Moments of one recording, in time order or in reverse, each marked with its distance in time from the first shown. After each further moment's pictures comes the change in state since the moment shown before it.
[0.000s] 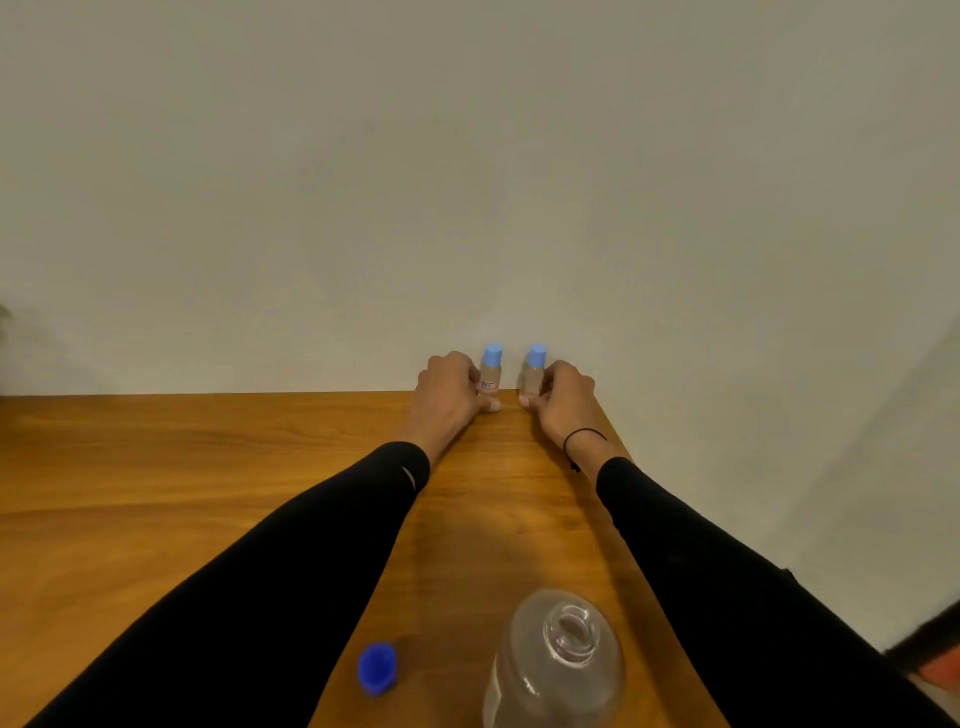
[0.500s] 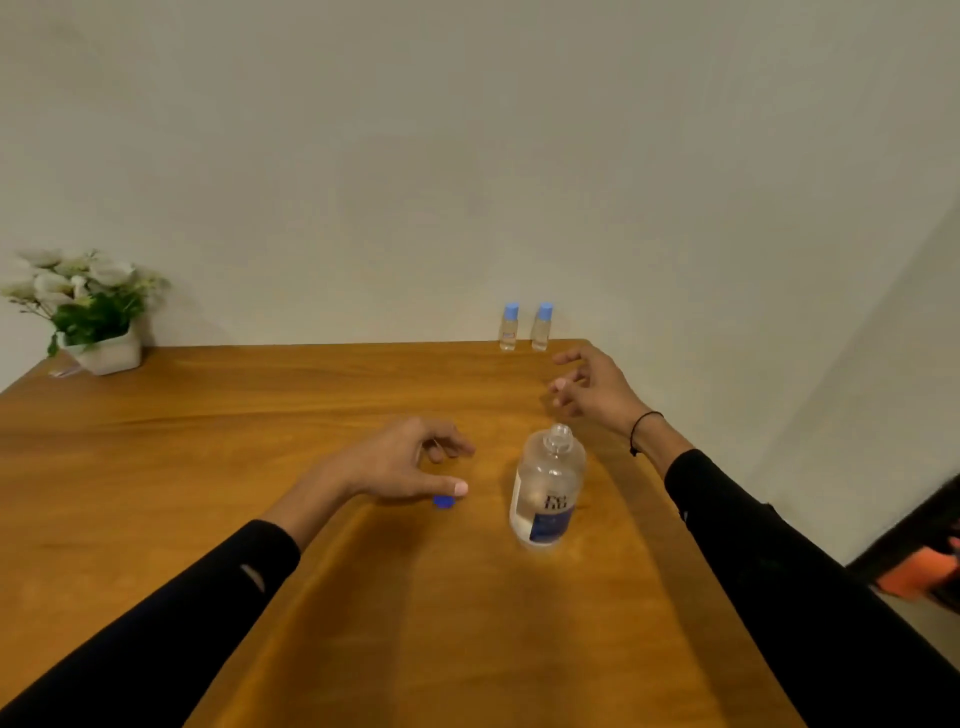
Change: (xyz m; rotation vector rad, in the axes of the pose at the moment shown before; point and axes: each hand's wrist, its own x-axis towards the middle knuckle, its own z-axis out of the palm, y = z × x) left_hand -0.228 -0.034 -0.140 0.124 -0.568 0.258; right_hand -0.148 -0.021 -0.091 0.239 -0.284 -0.068
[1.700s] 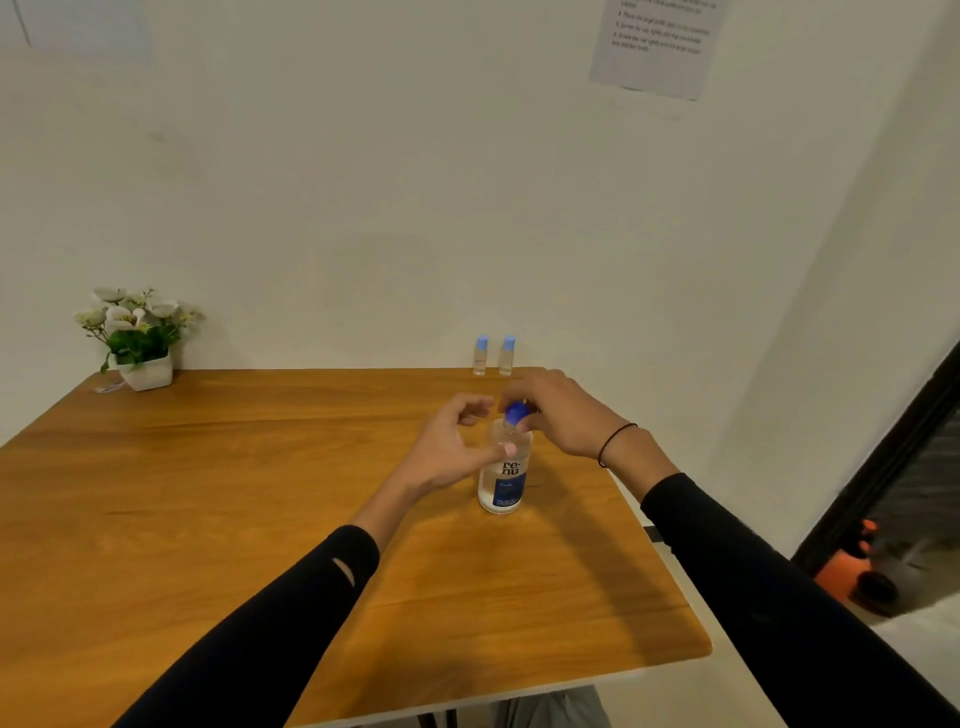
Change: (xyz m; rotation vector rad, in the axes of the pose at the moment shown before) left_hand -0.034 0.112 0.042 -0.531 0.438 0.051; right_hand -0.154 -0.124 -0.034 -0.725 -0.168 -0.477
